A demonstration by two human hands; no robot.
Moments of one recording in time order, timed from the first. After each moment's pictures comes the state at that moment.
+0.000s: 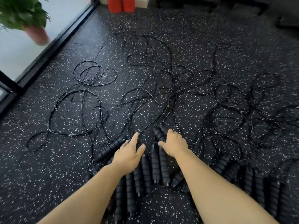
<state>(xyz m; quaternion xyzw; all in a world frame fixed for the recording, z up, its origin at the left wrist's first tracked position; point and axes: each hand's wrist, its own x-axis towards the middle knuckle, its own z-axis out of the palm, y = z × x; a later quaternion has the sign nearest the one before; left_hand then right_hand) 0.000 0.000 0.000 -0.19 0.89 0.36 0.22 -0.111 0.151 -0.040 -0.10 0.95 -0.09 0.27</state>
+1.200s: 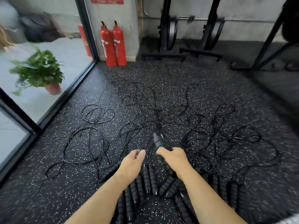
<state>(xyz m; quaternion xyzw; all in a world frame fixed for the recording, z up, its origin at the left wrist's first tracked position) 0.055 0.064 0.200 -0.23 0.81 0.52 0.12 -0.010 0.214 0.194 0.12 0.79 -0.54 0.26</state>
